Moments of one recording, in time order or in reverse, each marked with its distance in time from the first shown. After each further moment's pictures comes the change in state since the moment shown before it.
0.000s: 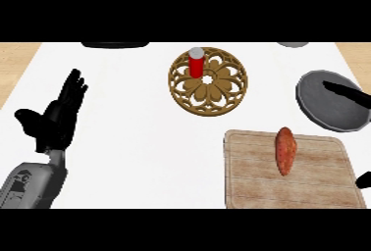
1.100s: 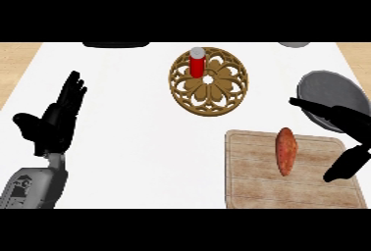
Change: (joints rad) left arm 0.028 -0.066 0.072 -0.044 -0.087 -0.064 0.027; right arm -0.064 0.188 0.071 0.208 0.379 0.062 -0.100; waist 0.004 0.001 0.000
